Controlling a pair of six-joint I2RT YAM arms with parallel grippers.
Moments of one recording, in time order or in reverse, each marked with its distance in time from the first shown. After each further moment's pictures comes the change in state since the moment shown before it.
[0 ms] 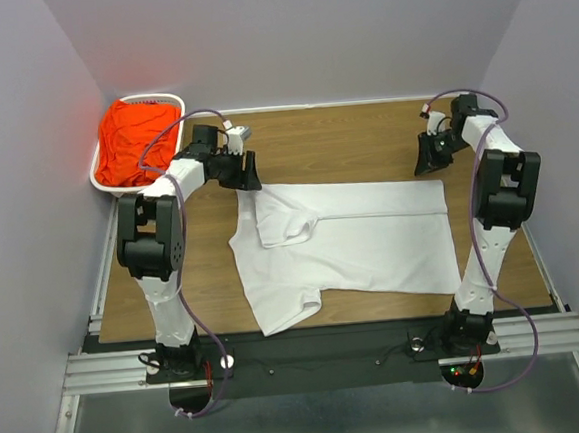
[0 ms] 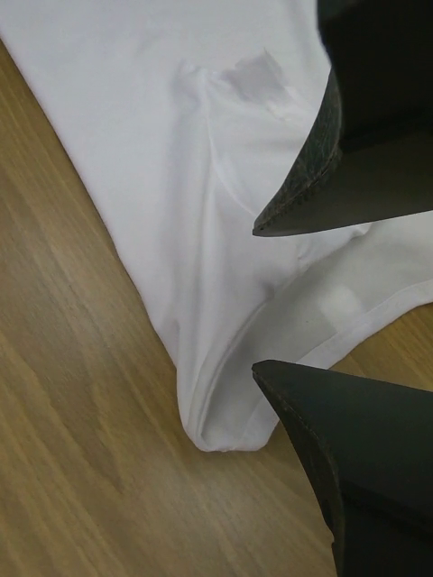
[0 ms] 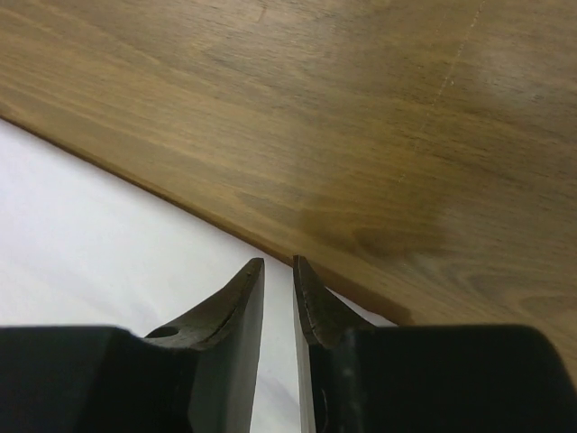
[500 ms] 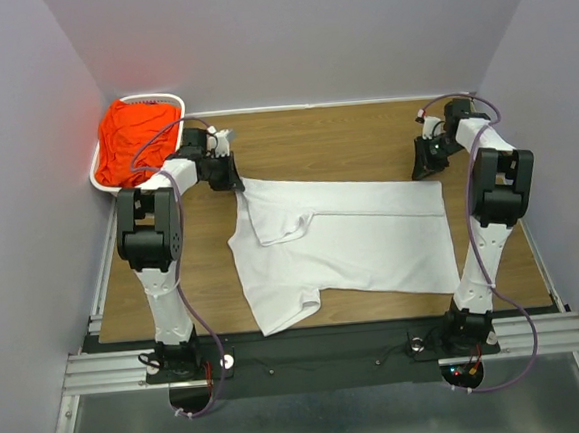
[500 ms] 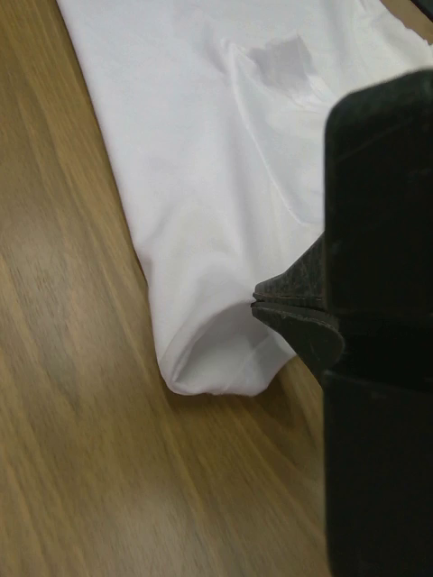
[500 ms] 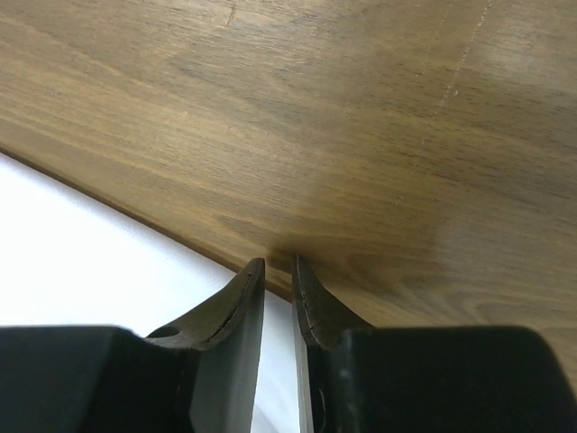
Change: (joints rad) left arm 0.065 0.108 0.026 0.012 -0.006 -0.134; right arm 0.018 0.057 -0.001 0.035 0.068 0.034
